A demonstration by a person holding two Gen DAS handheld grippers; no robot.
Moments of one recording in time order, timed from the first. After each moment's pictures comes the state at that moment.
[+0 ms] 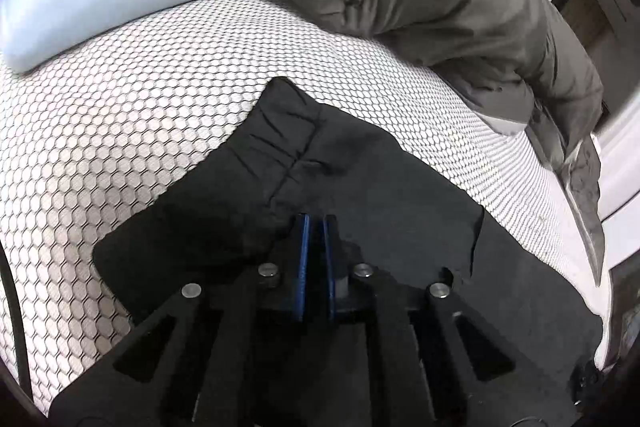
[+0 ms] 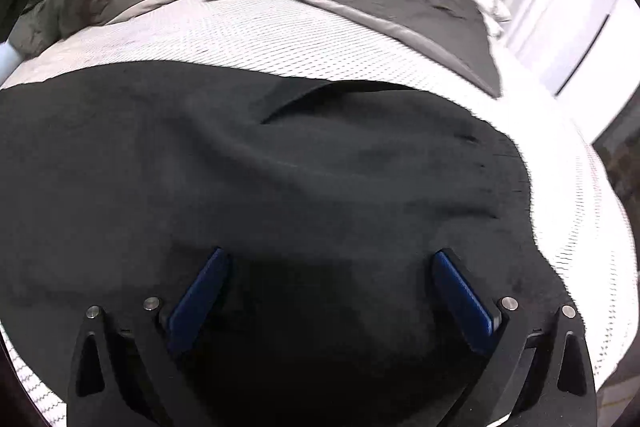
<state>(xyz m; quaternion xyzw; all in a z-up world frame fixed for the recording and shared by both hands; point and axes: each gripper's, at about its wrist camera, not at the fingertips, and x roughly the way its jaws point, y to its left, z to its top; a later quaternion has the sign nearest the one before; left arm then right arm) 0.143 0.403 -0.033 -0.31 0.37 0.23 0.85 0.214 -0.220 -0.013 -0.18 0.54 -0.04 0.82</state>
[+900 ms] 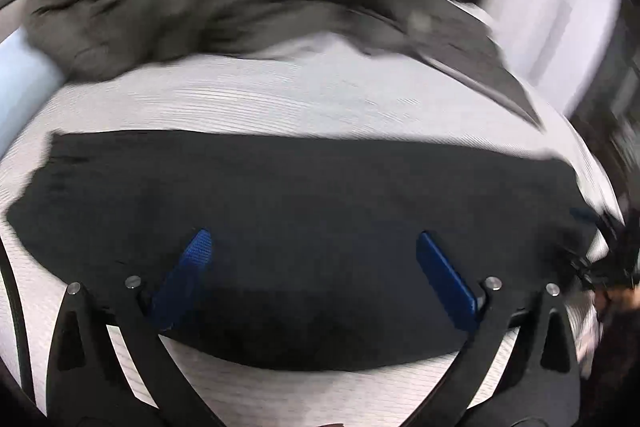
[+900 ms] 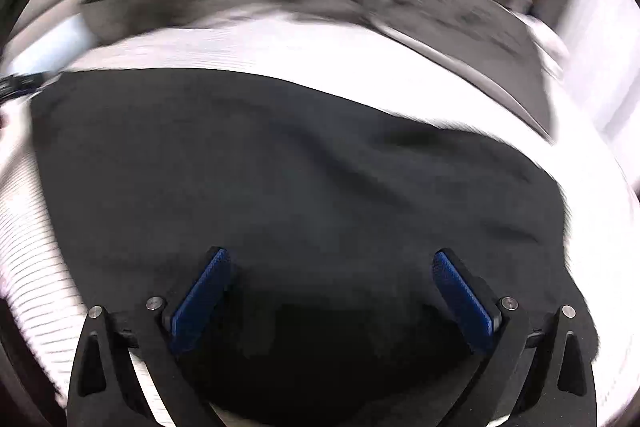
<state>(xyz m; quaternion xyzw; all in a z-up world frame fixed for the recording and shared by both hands) 0.155 0.118 0.038 -0.10 0.38 0.01 0.92 0.173 -0.139 0.013 -0.19 0.50 0.14 0.83</state>
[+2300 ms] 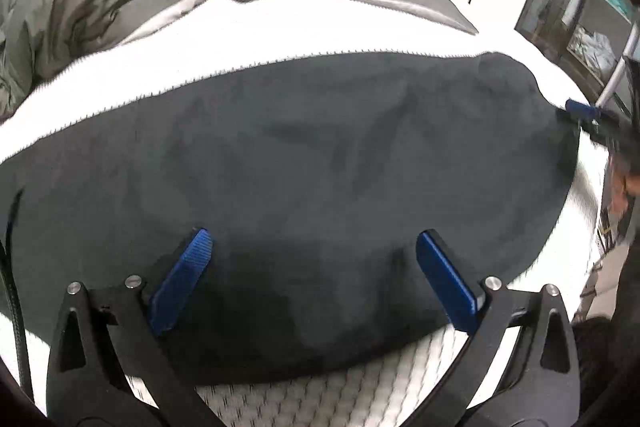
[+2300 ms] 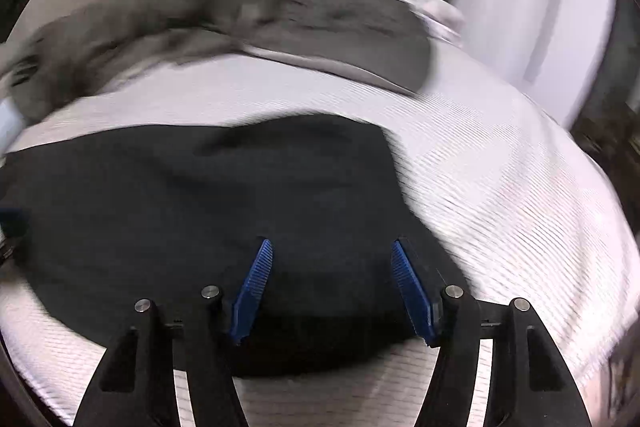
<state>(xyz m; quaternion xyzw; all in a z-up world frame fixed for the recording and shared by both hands) 0.207 0.025 -0.017 -0.02 0.43 -0.08 0.90 0.153 -0.264 0.065 -0.12 0.47 -0.02 0.87</state>
